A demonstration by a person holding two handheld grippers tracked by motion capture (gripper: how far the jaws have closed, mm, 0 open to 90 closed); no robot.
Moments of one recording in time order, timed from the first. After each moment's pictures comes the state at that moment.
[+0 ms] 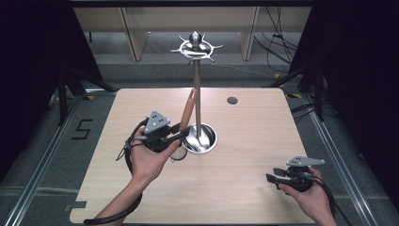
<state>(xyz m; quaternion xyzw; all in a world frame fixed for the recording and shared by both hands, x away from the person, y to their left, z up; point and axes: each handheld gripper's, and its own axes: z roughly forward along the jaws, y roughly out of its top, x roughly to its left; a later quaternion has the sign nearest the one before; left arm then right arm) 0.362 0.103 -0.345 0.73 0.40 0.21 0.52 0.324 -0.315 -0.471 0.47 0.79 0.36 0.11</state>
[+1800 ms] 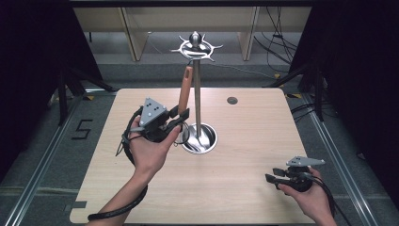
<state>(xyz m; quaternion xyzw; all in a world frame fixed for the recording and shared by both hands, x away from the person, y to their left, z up) 0.360 0.096 -0.308 0.67 0.39 0.27 0.57 0.324 -0.314 -0.472 0.47 0.79 0.37 0.11</state>
